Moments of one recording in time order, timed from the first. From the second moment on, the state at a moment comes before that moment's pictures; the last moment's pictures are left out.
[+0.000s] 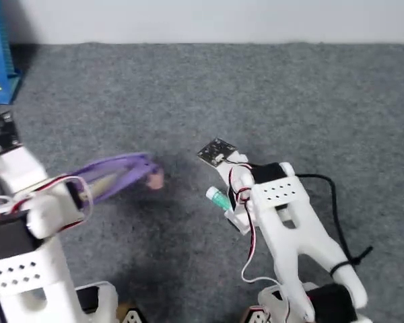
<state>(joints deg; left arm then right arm) -16.5 -49.5 23.9 99.4 17.8 -17.8 -19.5 41.4 72.7 25.9</state>
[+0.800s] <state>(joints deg) -16.1 -49.5 24.0 99.4 21.1 -27.3 -23.6 44.0 61.6 11.7</state>
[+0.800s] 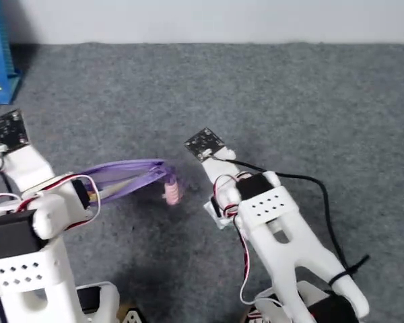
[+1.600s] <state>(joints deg) -16.7 -49.5 24.0 99.4 21.0 -27.7 -13.7 45.3 55.9 11.1</state>
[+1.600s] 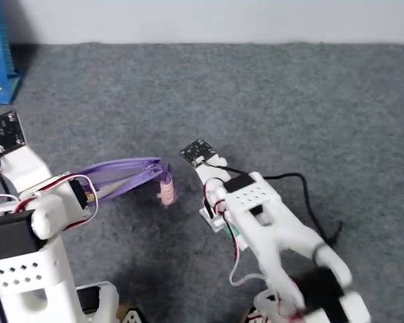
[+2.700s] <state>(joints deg) -16.7 -49.5 24.0 99.4 21.0 -56.6 -74.6 47.4 29.5 3.5</state>
